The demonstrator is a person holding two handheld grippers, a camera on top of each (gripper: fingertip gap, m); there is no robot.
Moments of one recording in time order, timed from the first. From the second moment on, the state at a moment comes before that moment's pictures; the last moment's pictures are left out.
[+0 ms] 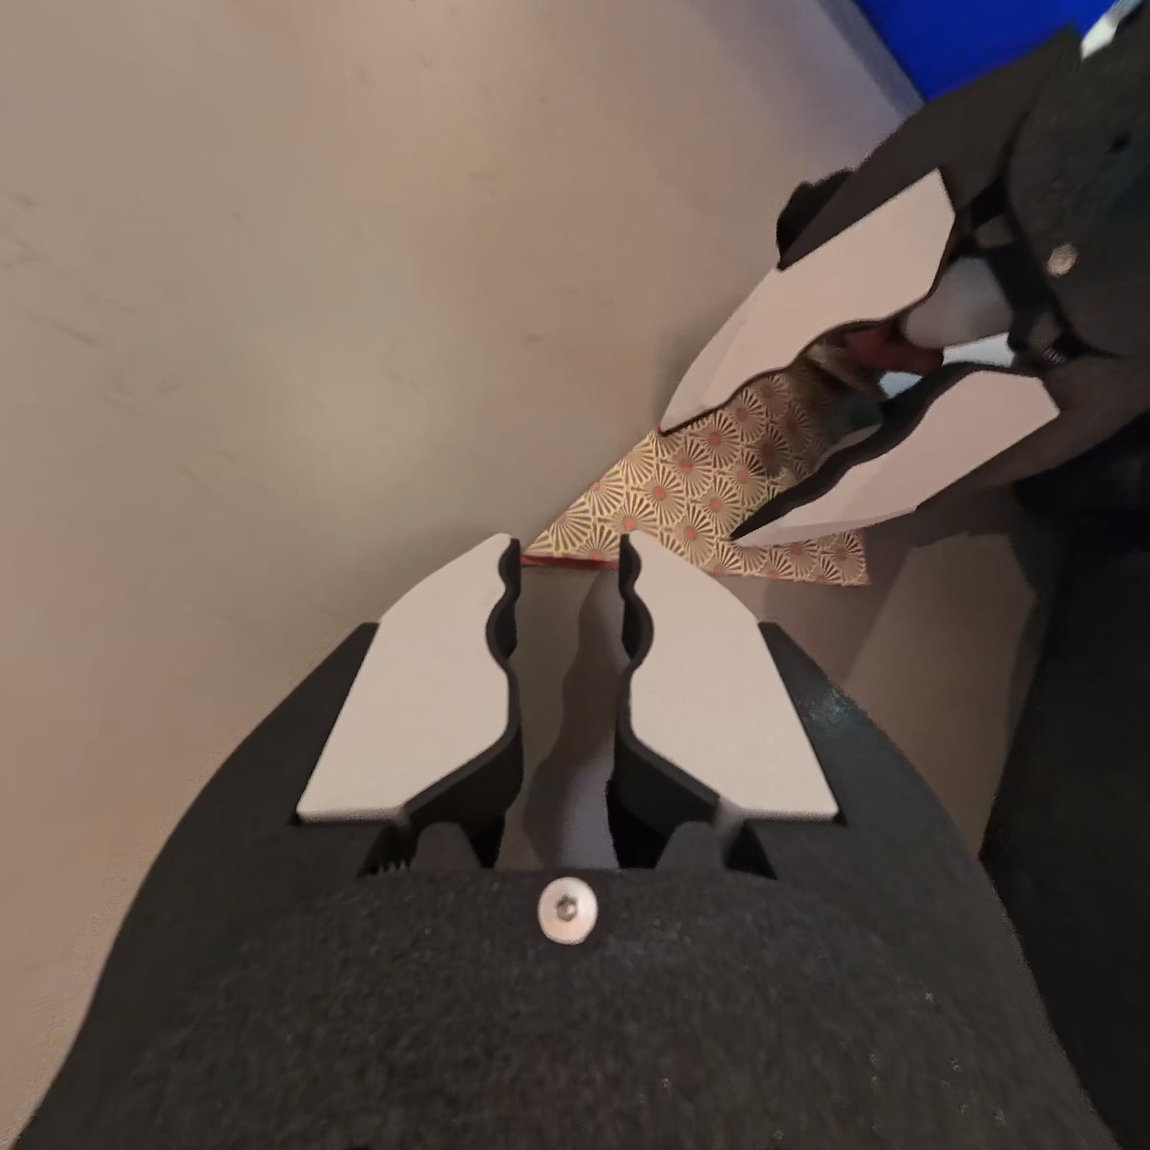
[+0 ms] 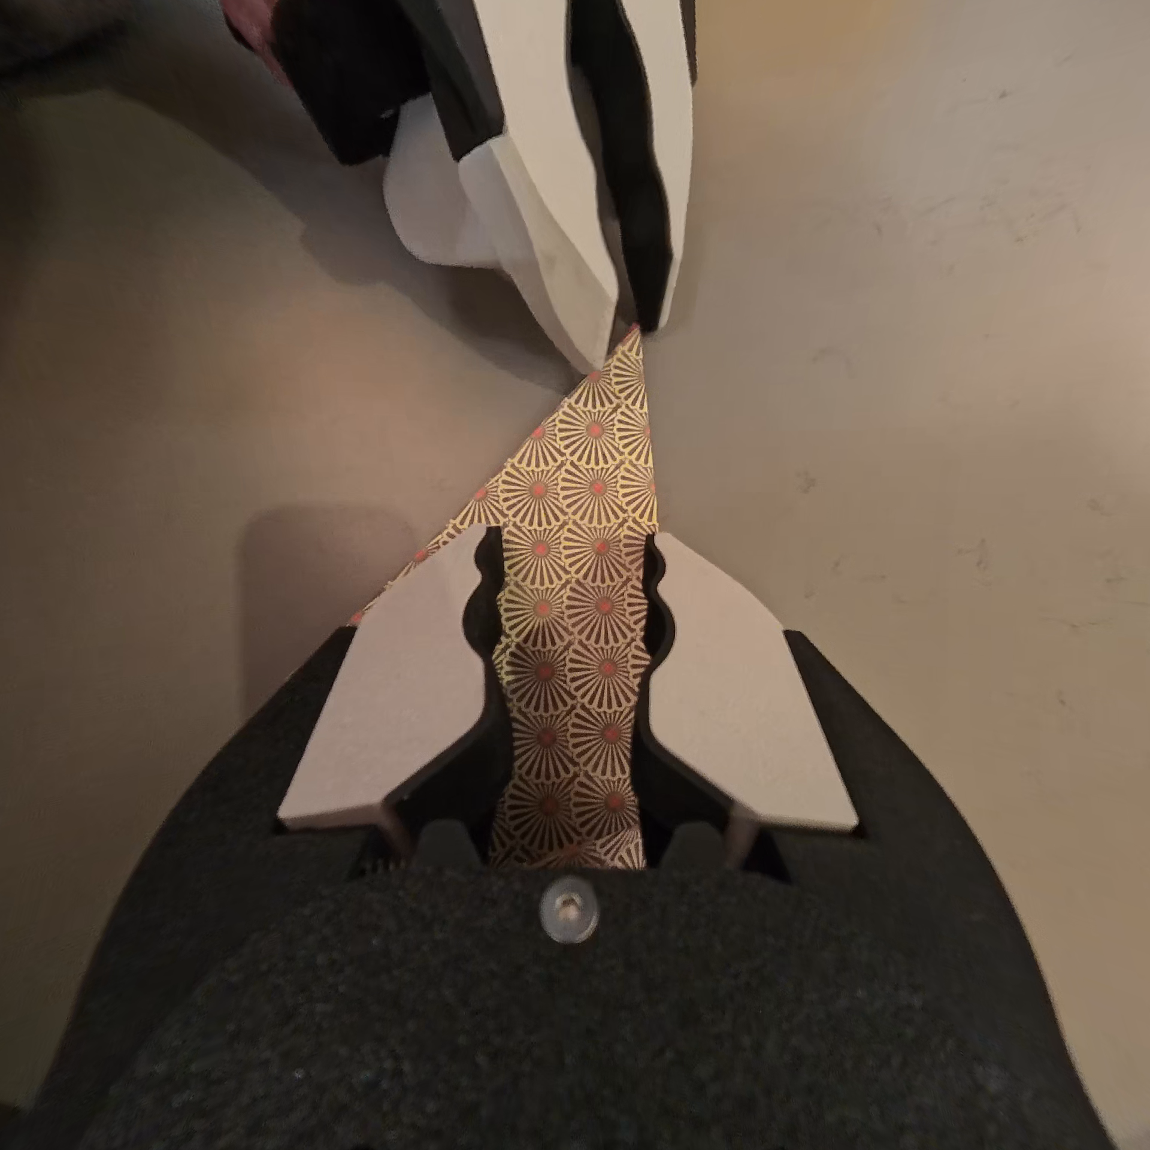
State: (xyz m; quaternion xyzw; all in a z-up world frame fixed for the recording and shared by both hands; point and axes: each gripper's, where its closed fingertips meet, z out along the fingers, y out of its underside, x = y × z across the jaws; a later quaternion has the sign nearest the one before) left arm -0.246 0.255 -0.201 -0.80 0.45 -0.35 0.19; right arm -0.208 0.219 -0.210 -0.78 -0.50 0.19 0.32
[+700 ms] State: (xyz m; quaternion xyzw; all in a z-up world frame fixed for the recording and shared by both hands) left arm -0.257 0.251 -0.208 -0.72 0.62 -0.23 0.19; right arm -0.208 0.219 -0.210 -0.78 -0.50 0.19 0.33
